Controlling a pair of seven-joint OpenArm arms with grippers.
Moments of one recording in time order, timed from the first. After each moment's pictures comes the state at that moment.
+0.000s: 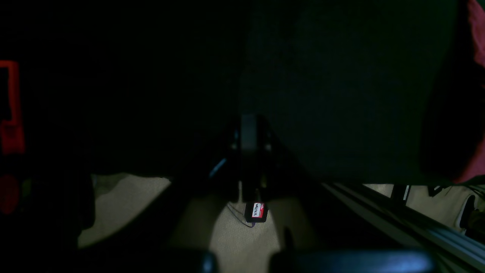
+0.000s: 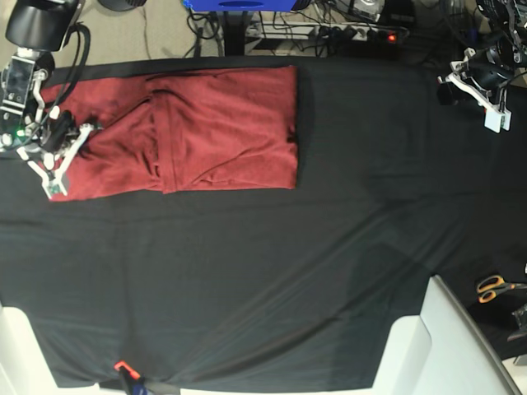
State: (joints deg) left arm 24.9 -18.5 -39.4 81.8 -39.2 -34.6 51.9; right arm -4.2 8.4 23.7 75.5 -3.1 33.6 -50.0
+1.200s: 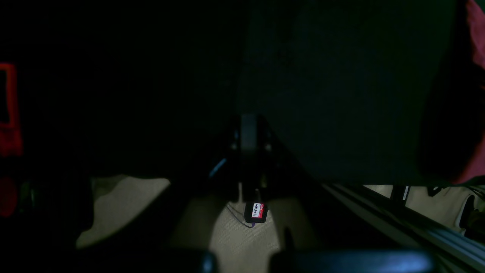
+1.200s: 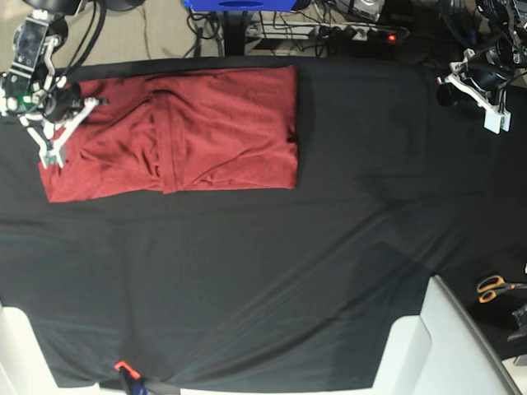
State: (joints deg) left arm 24.8 -18.5 -39.3 81.8 -39.2 -34.6 51.9; right arm -11.0 2.9 27.7 82.5 -3.0 28.5 -51.8
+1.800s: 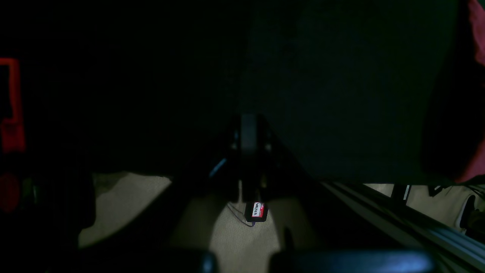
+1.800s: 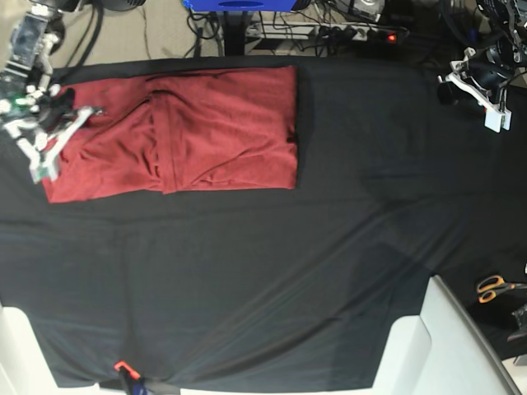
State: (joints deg) left arm 24.9 -18.5 -39.4 81.8 -39.2 -34.6 51.9; right arm -12.5 2.8 28.0 94.3 -2.7 28.7 -54.7
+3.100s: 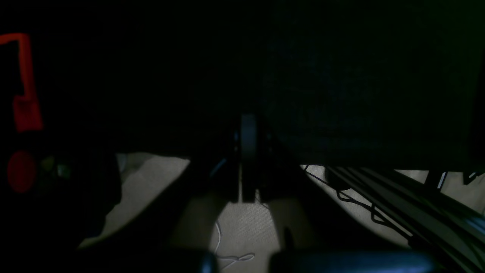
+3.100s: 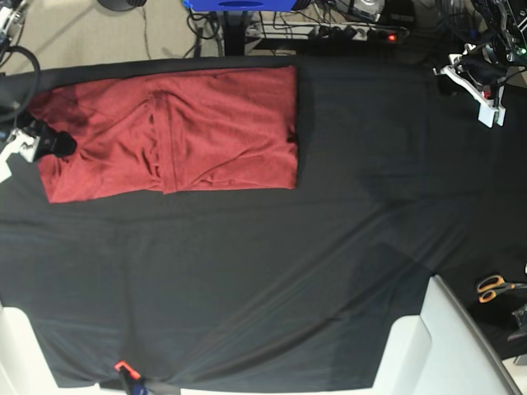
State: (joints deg) left arm 24.6 -17.4 -39.4 81.8 -30.6 -34.7 51.7; right arm 2.8 25.2 31.5 43.8 52.9 40.7 -72.0
